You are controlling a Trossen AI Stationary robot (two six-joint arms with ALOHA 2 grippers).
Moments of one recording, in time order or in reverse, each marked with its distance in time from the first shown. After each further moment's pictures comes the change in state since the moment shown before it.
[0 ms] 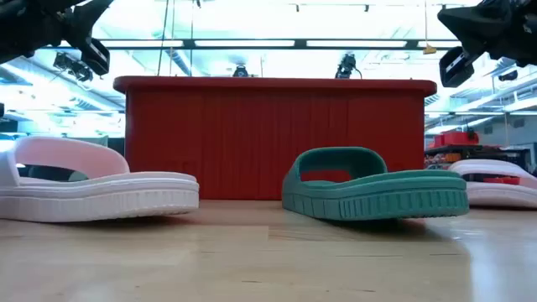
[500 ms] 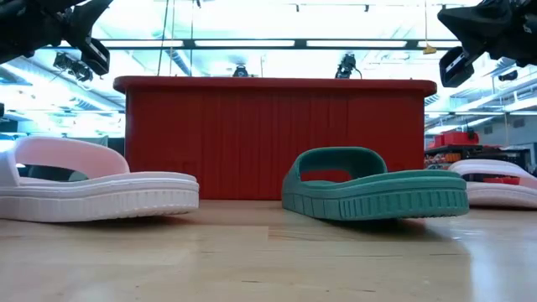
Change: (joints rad) left arm 0.000 0.000 0.000 0.000 0.000 0.000; right arm 0.000 0.000 0.000 0.000 0.000 0.000
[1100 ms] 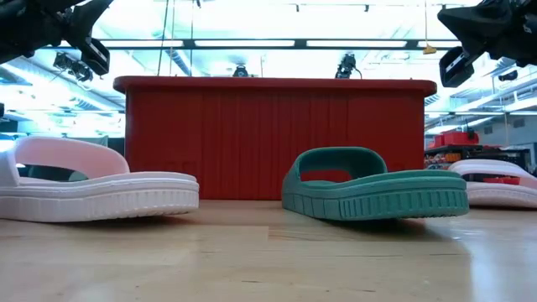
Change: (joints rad) left arm 0.000 0.000 0.000 0.000 0.000 0.000; right arm 0.000 0.000 0.000 0.000 0.000 0.000
